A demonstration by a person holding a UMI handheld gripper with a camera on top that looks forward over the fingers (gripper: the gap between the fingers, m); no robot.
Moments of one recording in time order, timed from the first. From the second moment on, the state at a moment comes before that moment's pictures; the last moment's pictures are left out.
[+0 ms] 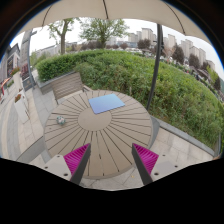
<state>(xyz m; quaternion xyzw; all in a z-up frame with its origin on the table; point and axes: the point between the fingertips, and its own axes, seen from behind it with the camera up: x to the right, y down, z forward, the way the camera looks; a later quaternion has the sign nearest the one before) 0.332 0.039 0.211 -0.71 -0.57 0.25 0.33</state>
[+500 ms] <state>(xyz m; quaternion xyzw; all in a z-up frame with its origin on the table) 0.244 -0.111 0.181 -0.67 -0.61 0.30 0.29</state>
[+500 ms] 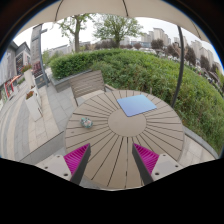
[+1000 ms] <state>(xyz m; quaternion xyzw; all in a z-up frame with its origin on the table) 0.103 -0.247 0.083 -0.67 -0.60 0.31 0.31</state>
